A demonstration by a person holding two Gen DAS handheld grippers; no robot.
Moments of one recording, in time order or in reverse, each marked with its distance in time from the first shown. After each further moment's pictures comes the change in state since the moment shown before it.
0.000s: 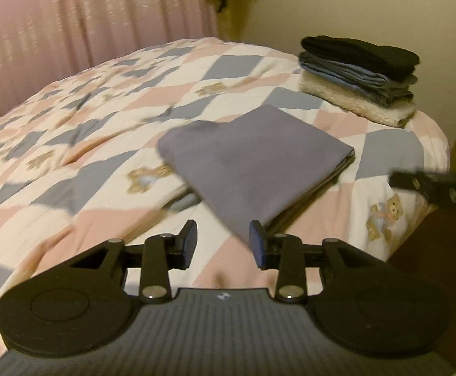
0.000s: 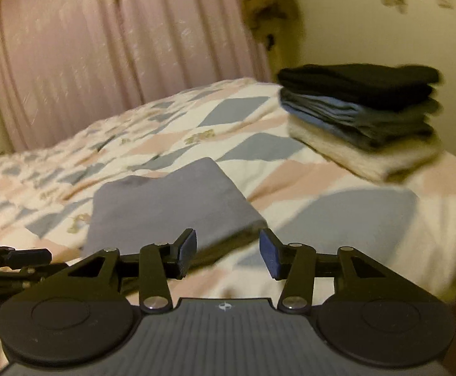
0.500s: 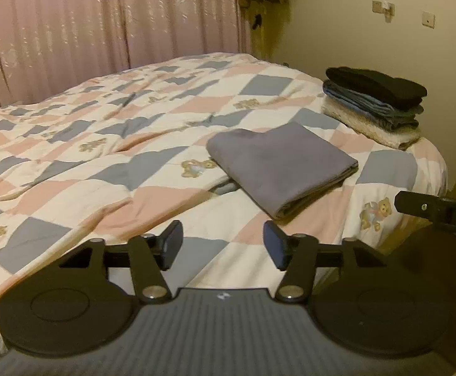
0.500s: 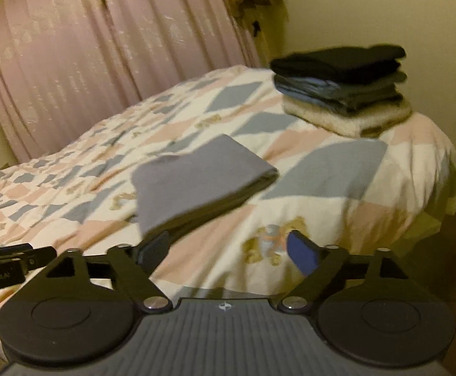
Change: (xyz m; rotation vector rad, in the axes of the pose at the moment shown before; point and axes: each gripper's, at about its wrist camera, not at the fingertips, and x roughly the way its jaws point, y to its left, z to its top) left arm -0.103 0.025 -0.027 -0.108 -0.056 0.076; right arm -0.089 0.041 -0.022 0.078 0.043 0.007
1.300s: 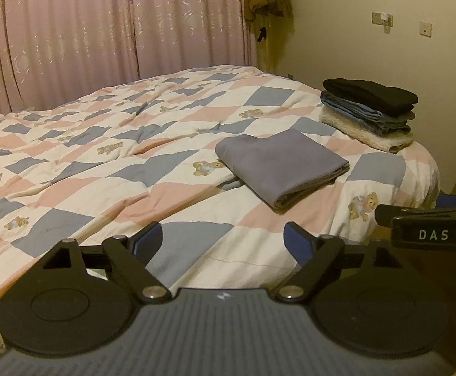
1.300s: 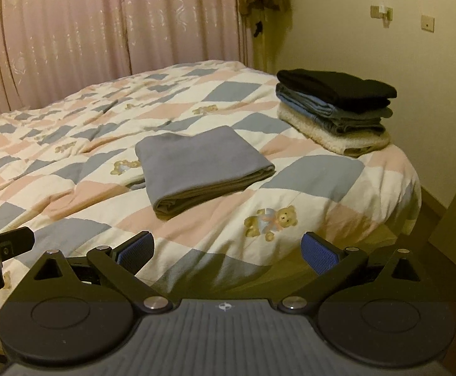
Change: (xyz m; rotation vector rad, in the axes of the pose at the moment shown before) left arm -0.056 -0.001 -0.022 0.001 -0.044 0.016; right arm -0.048 0.069 -0.019 -0.178 0.043 -0.177
